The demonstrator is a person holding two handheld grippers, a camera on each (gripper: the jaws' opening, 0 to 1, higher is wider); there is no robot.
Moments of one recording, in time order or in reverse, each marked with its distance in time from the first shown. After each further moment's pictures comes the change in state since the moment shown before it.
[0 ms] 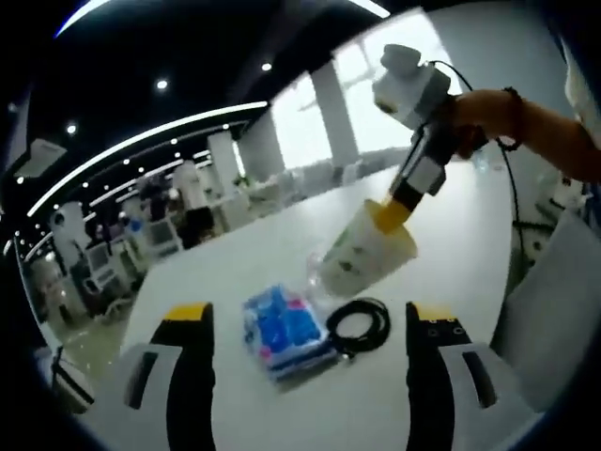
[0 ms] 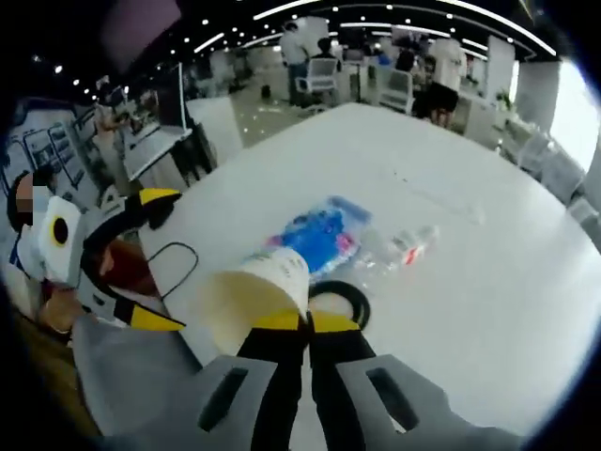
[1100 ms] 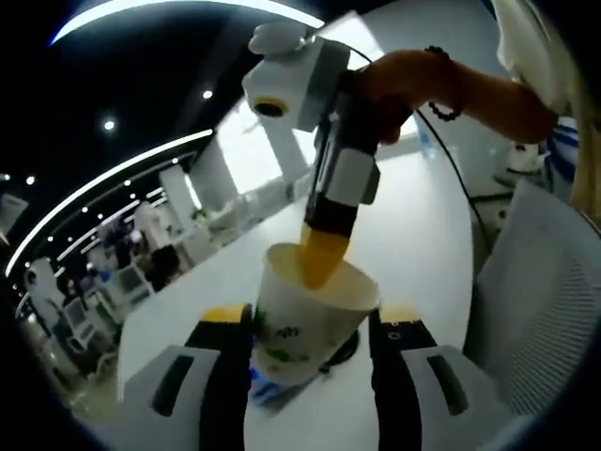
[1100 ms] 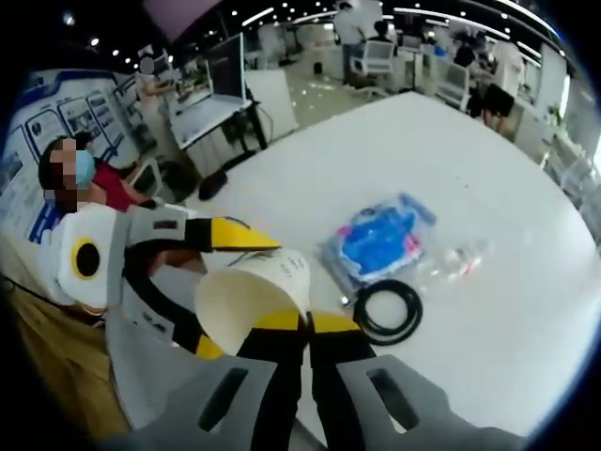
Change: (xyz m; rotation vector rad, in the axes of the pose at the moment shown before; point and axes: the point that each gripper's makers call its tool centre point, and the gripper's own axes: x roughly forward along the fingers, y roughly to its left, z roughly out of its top) left arm -0.001 -0.050 0.017 0.191 -0.072 -0.203; right arm 0.003 0.061 0.005 -0.133 0.103 0.148
